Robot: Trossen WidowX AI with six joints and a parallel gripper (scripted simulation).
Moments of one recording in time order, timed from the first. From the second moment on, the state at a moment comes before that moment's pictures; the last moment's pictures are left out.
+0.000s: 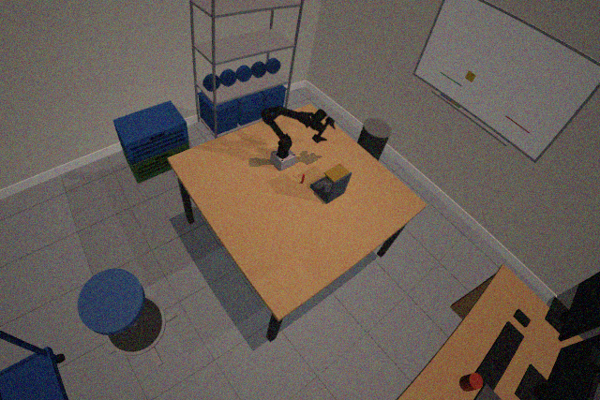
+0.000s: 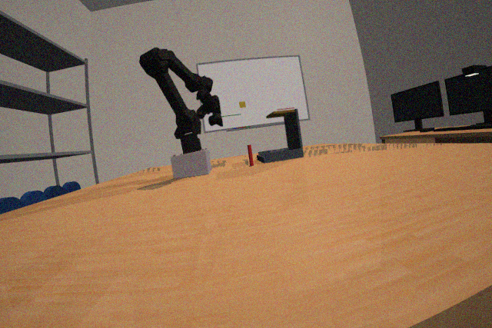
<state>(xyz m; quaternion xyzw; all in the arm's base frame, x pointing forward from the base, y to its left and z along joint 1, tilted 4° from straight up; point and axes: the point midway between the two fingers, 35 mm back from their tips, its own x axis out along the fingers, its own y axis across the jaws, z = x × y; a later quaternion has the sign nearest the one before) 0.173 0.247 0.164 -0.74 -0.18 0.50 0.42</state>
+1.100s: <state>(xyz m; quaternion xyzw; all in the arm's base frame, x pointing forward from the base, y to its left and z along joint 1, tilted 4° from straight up) 0.243 0.072 0.085 -0.90 0.07 0.36 0.23</state>
